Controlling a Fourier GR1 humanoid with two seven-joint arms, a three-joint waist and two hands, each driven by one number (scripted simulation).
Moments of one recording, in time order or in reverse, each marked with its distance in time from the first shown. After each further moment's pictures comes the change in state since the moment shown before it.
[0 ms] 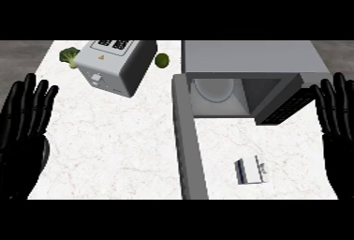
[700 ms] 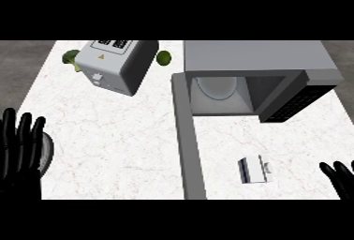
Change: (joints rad) left arm 0.243 -0.099 -0.122 -0.143 -0.001 0.222 0.025; right arm 0.444 -0.143 -0.011 -0.264 -0.336 0.401 -0.118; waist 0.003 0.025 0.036
